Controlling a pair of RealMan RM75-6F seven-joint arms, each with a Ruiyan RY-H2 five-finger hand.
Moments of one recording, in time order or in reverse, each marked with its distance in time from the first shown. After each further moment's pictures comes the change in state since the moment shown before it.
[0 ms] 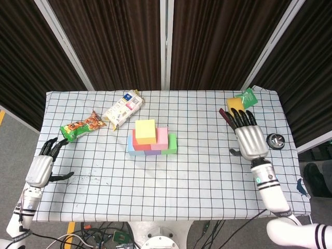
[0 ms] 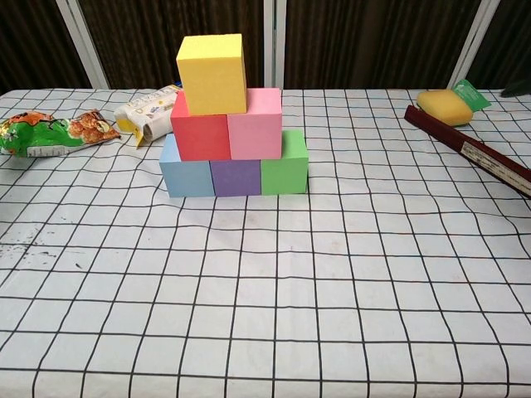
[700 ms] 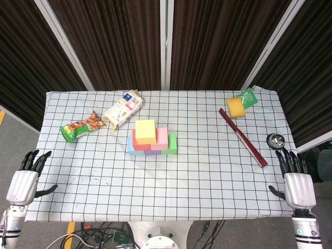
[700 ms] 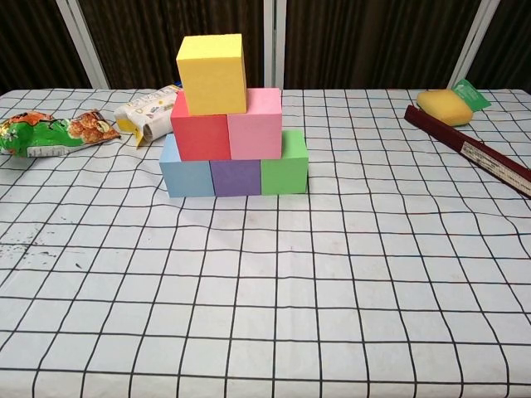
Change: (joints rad) left arm 0.132 0.105 0.062 -0.135 0.025 0.130 0.233; right arm -0.445 -0.102 -0.209 0.296 -0.364 0.342 0.309
